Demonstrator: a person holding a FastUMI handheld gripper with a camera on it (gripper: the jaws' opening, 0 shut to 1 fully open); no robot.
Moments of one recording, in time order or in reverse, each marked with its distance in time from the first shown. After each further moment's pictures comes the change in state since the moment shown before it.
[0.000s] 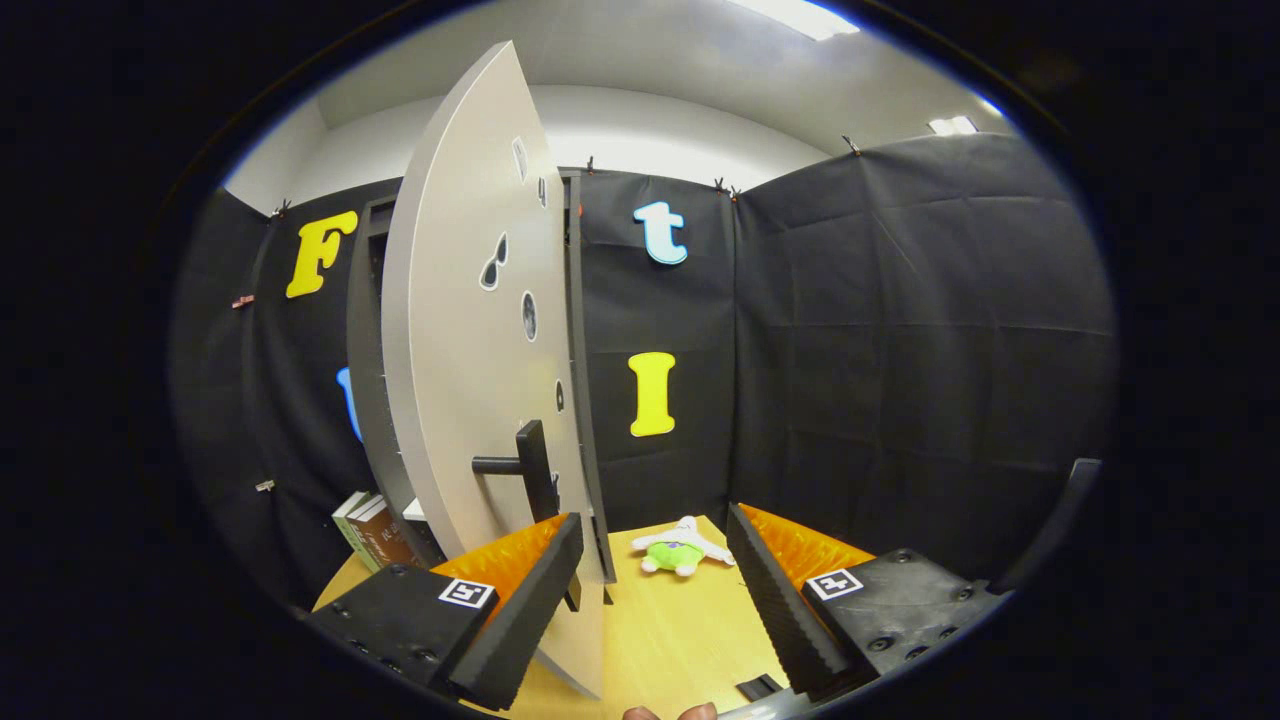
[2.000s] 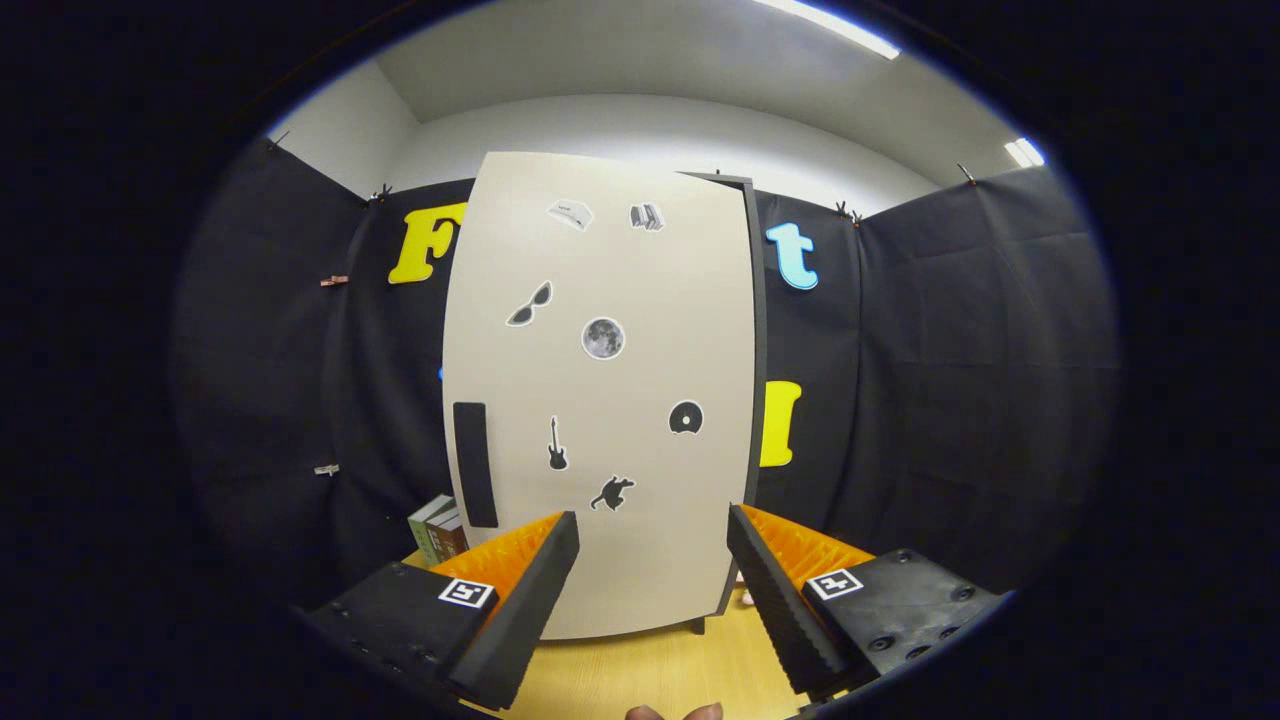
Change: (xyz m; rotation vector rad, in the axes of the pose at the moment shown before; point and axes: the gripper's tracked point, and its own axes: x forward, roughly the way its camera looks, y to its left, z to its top) arm 0.047 0.147 0.006 -0.102 -0.069 0.269
